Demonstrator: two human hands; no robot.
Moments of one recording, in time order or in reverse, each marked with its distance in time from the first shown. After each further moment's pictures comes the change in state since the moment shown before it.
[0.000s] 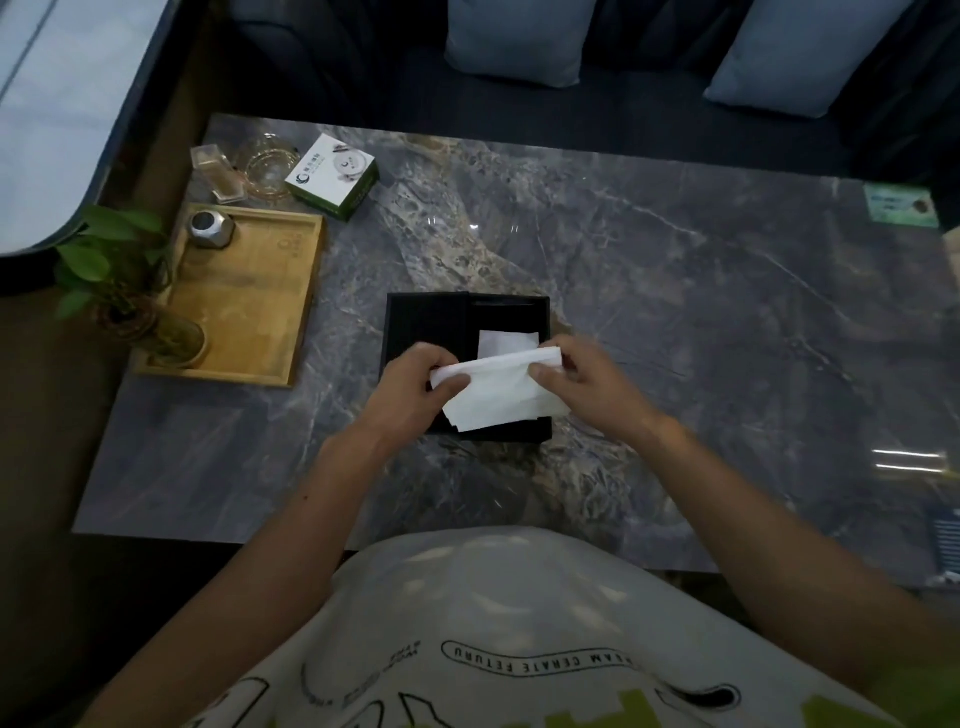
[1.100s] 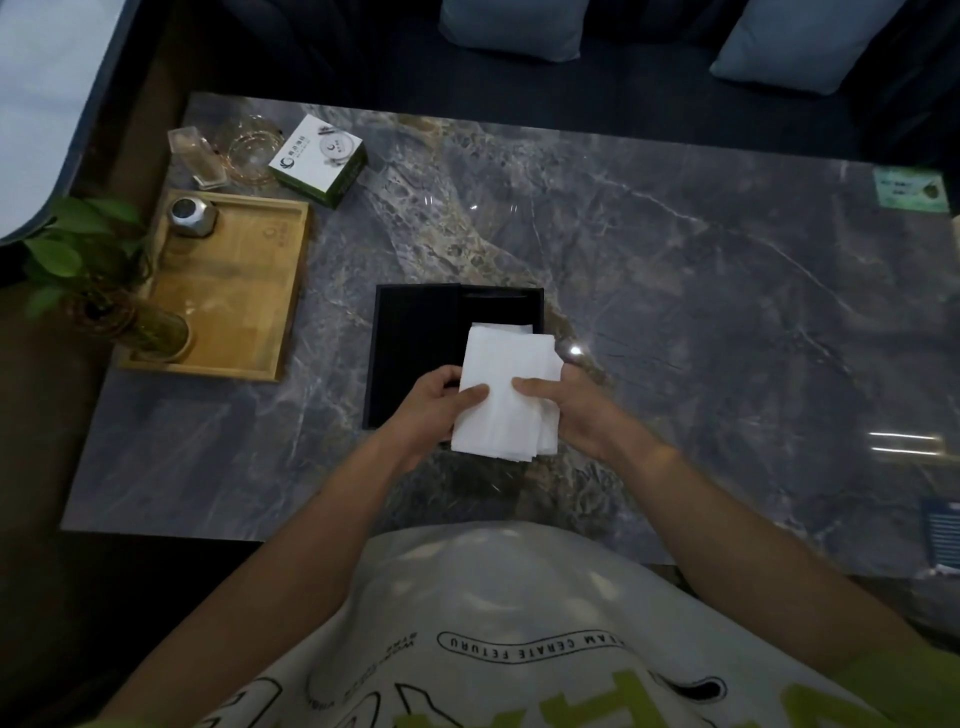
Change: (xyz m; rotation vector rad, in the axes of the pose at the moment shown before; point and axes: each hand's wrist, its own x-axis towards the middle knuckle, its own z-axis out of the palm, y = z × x) left_hand 0.002 0.017 0.040 -0.694 -0.173 -0.513; right_hand 0.002 0.016 0.026 0.971 -0.087 0.565
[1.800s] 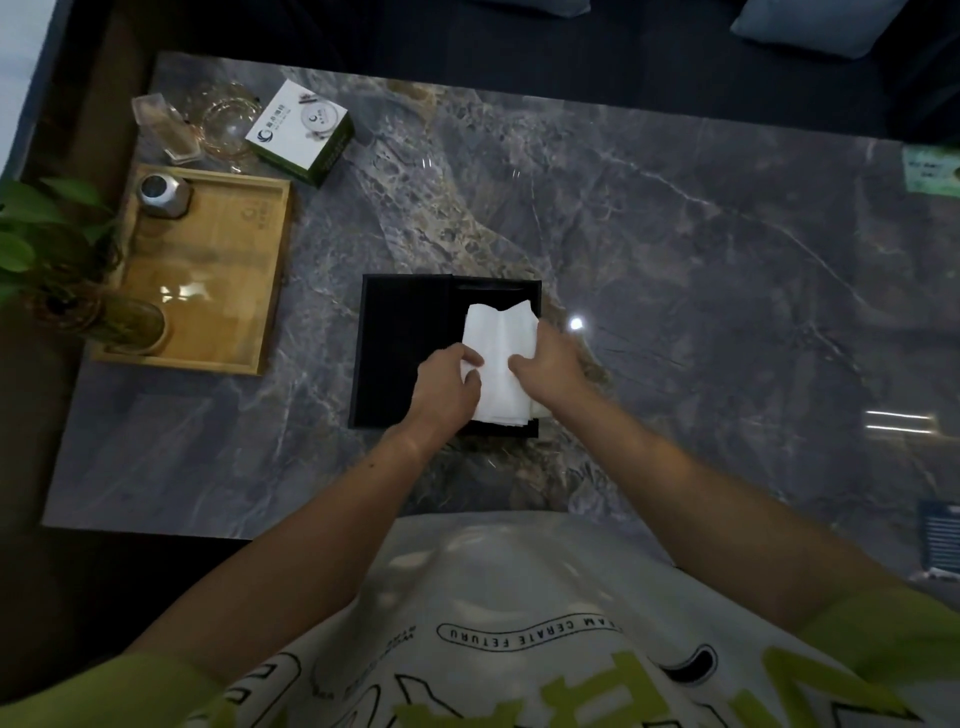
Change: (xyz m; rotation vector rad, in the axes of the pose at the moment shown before) left_hand 0.037 0.007 0.021 0.593 0.255 0.208; right_hand 0.046 -0.019 0.013 -0.844 0.333 -0.139
